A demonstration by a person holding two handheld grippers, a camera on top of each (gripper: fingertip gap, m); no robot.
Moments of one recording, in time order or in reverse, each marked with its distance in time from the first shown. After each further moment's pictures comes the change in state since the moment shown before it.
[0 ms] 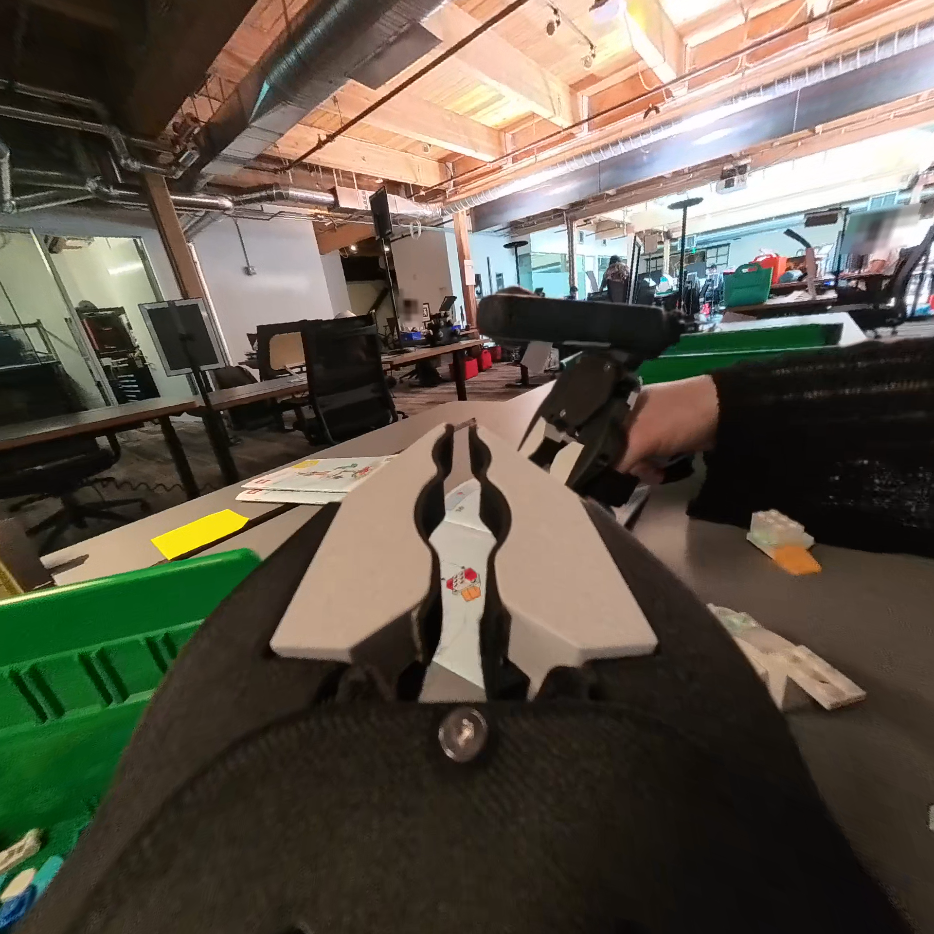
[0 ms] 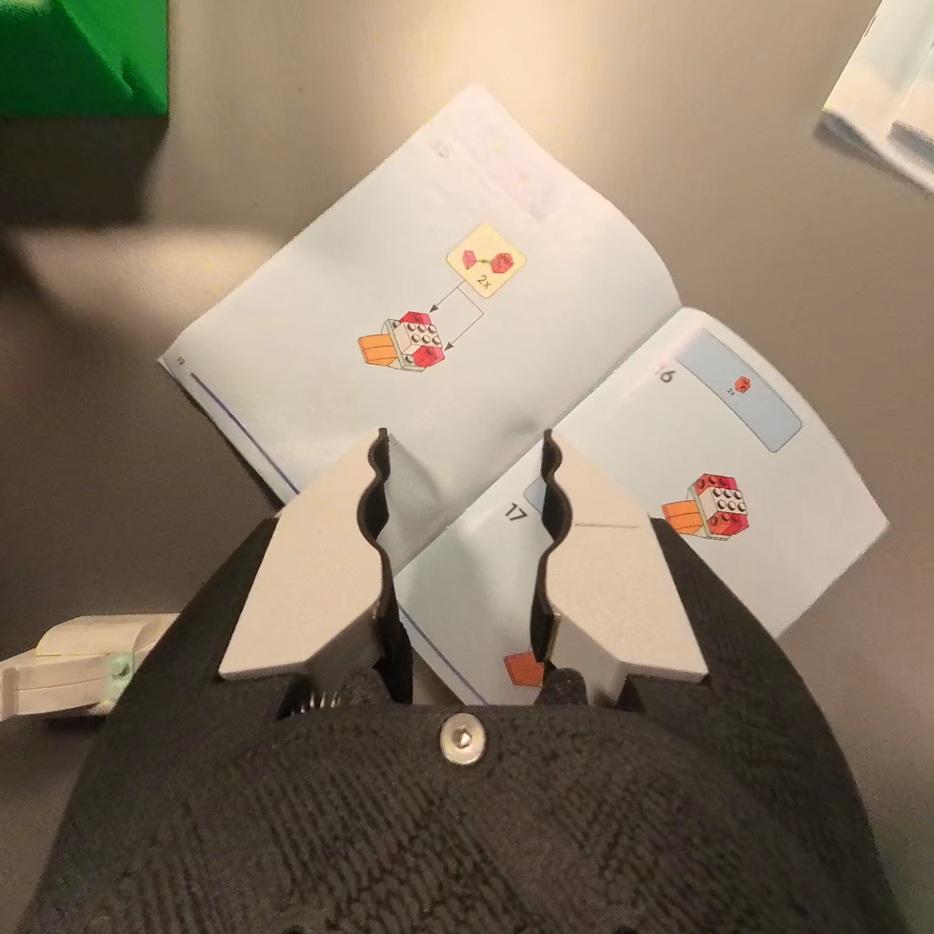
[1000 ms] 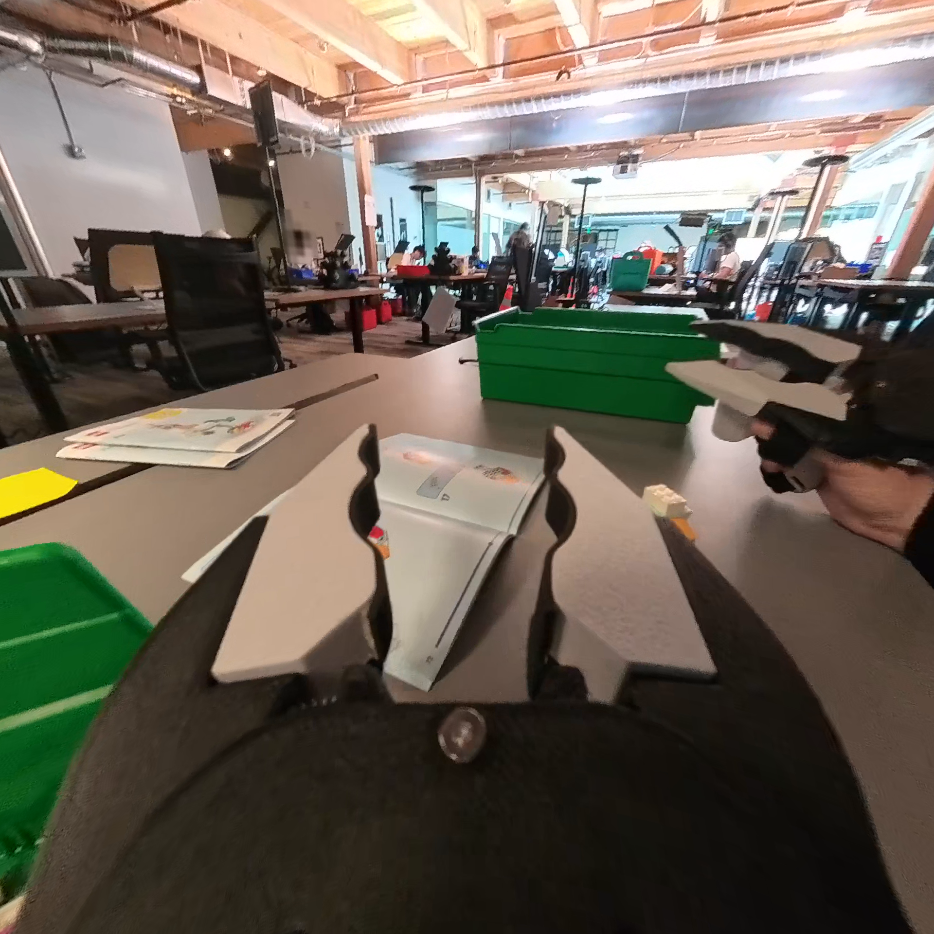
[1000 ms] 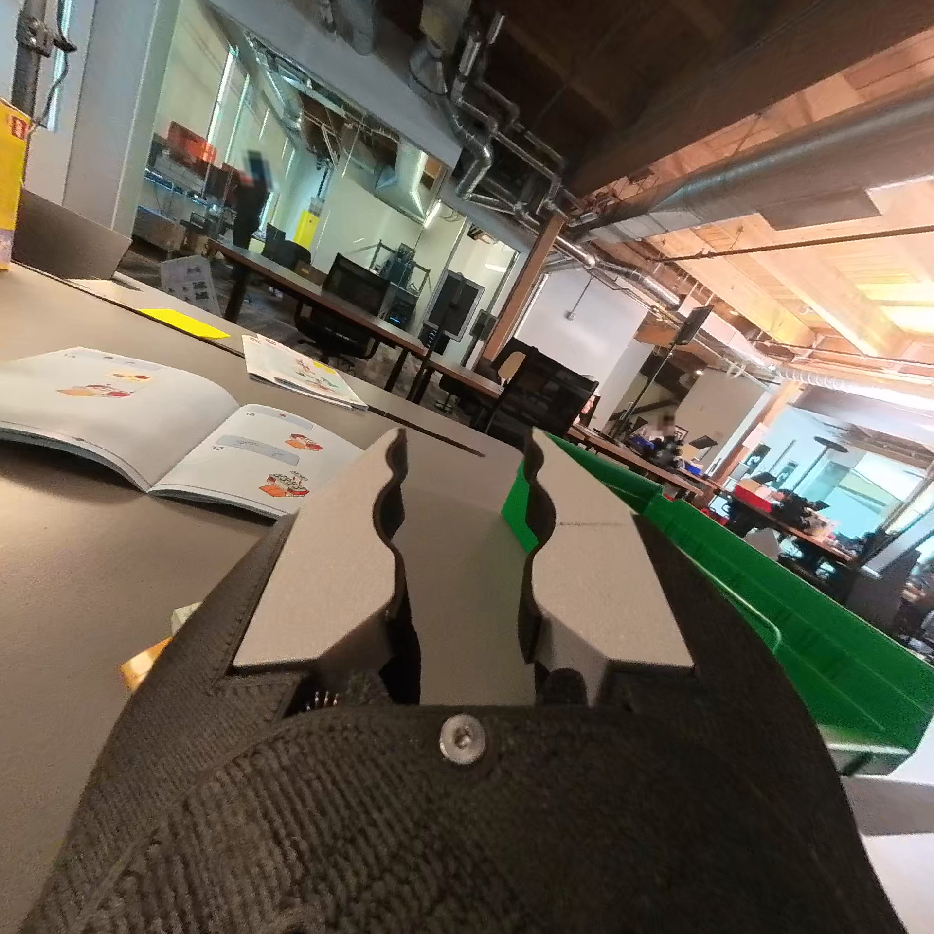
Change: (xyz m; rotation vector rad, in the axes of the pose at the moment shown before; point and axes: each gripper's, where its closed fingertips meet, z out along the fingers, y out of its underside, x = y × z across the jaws) left arm 0.032 0.021 0.013 -0.098 0.200 -0.178; right arm -0.006 0.098 -0.218 0.830 1.142 -0.023
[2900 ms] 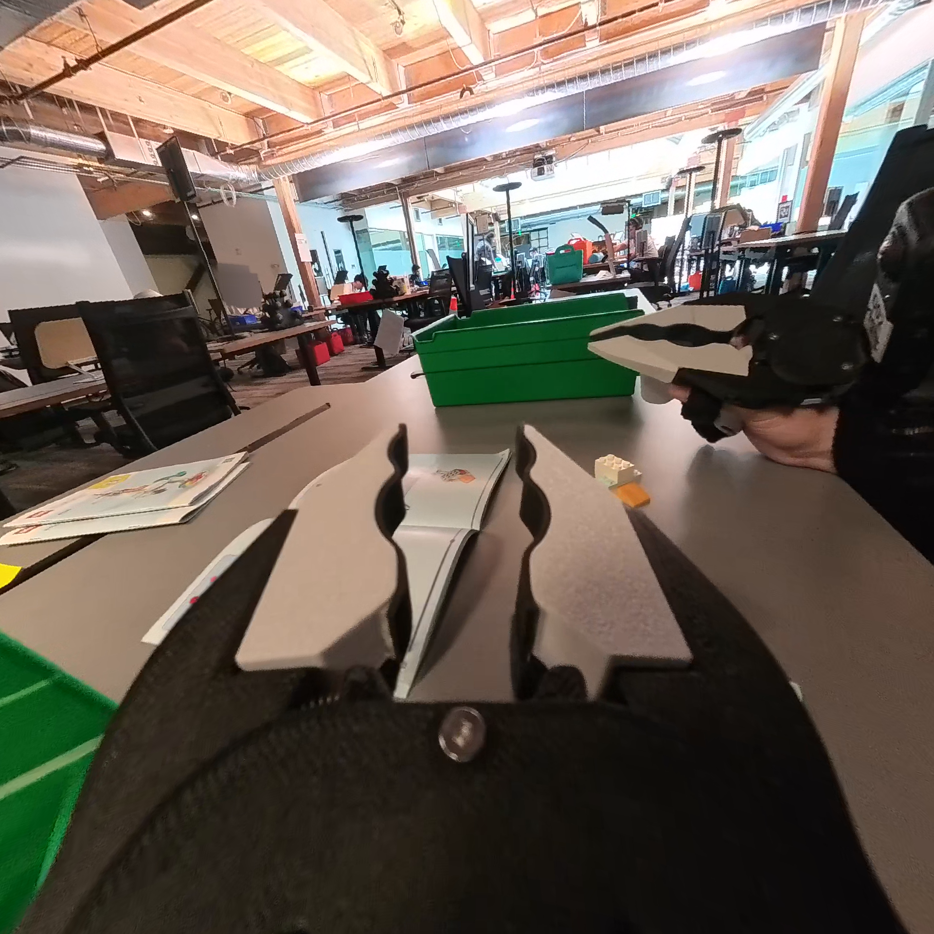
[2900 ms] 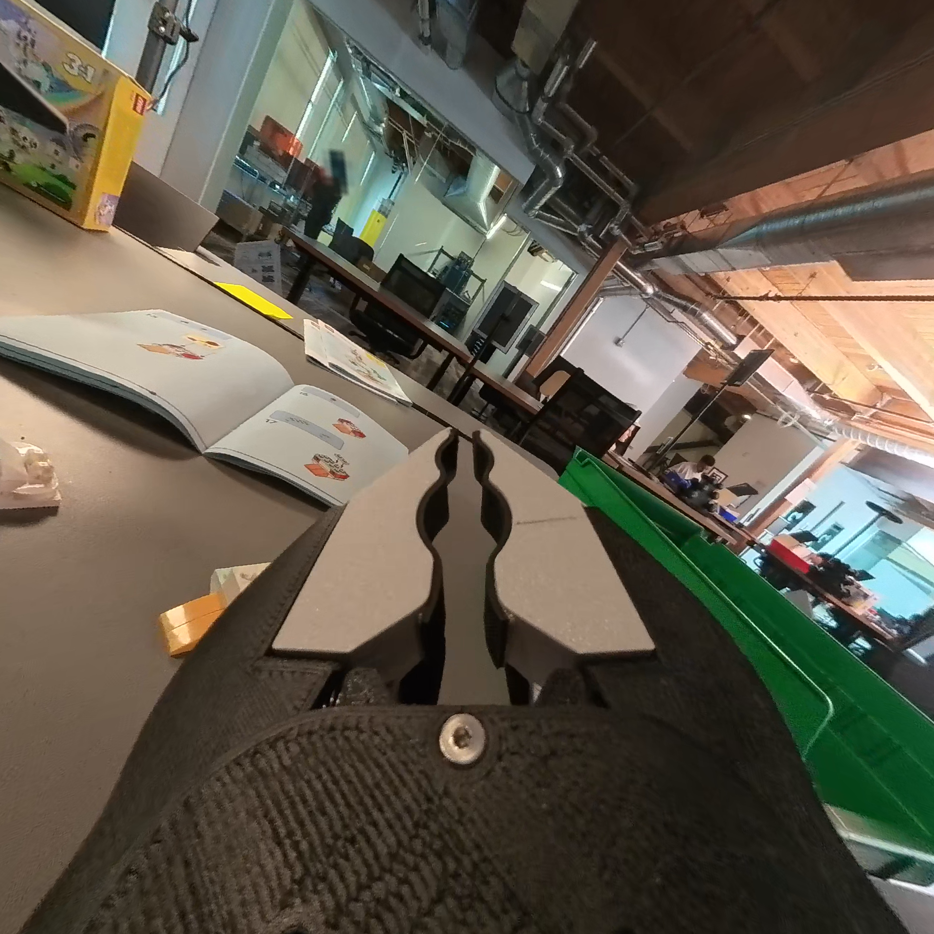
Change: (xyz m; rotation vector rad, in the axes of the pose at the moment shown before) left arm 0.032 0.002 -0.007 0.028 0.149 0.129; right arm -0.024 0.001 0.002 0.023 -0.137 -0.090
